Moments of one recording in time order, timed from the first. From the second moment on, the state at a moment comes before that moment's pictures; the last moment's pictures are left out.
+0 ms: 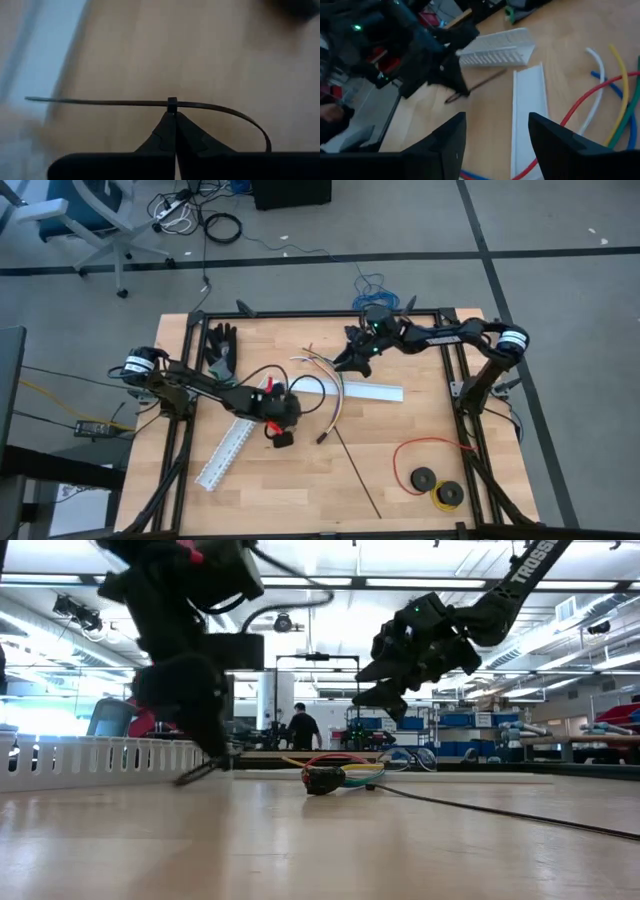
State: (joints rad) left arm -0.18 1.64 0.88 -0.41 -0.23 -0.35; right arm -0.52 1.64 0.81 0.34 -0.80 0.26
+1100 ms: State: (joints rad) left arm -0.16 1.64 0.92 -0.18 -0.40 -0.29; right arm 0.00 1.08 0.81 -0.70 0.11 0.43
